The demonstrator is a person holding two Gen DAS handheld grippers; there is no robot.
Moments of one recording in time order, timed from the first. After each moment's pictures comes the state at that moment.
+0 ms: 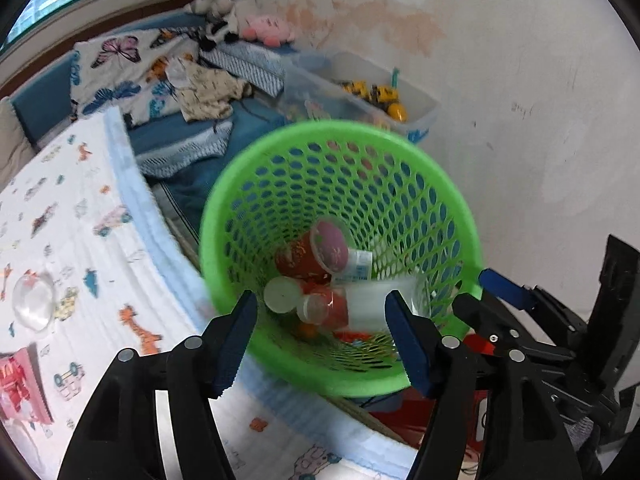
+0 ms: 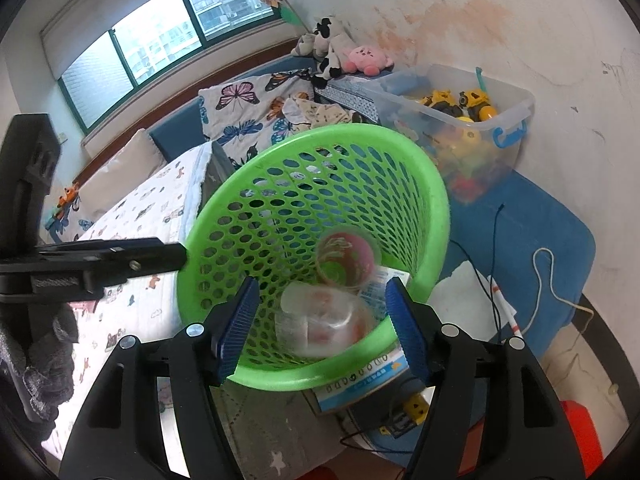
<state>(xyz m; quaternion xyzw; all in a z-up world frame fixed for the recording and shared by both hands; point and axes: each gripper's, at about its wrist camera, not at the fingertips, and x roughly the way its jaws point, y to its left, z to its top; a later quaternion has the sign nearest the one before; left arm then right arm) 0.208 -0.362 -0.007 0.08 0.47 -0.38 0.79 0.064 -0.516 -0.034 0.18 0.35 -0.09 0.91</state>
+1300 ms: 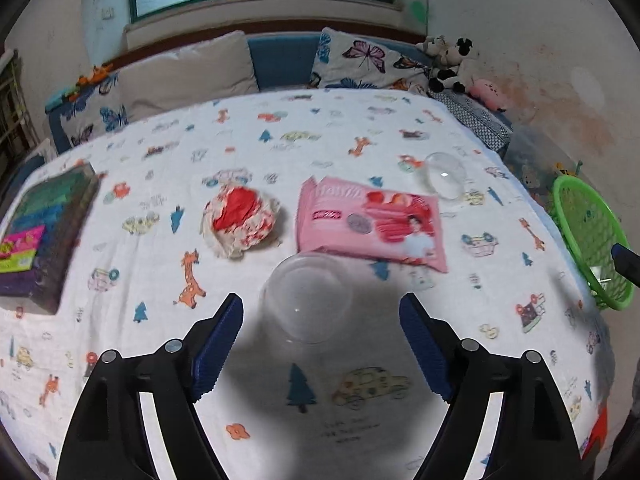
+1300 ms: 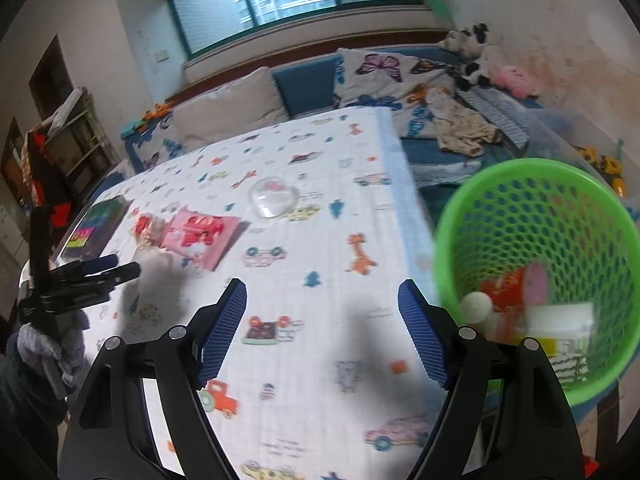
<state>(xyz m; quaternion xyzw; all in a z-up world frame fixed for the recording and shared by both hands) 0.215 0.003 -0.057 0.01 0.44 -0.10 0.89 0.142 -0.310 -0.013 0.08 0.38 0.10 0.92</state>
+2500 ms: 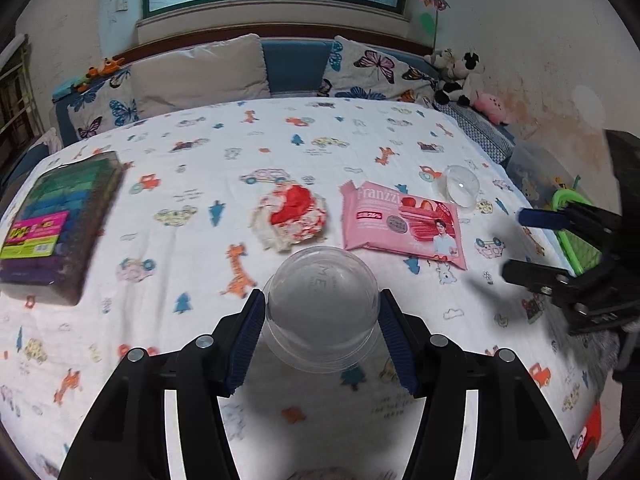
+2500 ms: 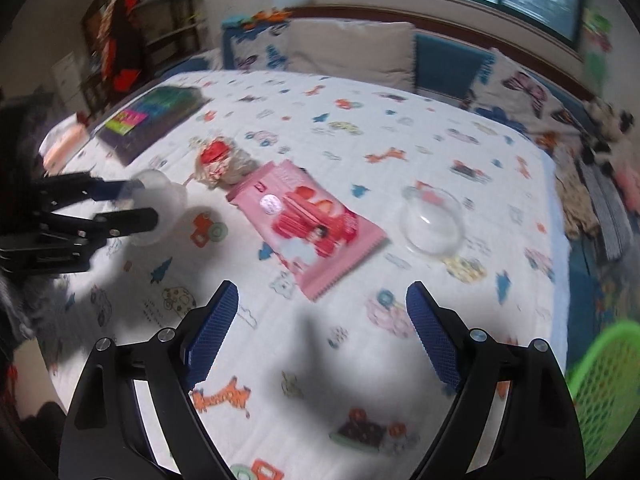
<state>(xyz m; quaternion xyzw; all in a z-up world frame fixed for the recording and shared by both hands) 0.196 0.046 -0.042 -0.01 0.42 -0.10 0.90 0.229 -0.160 -0.040 -0.13 0.42 0.28 0.85</state>
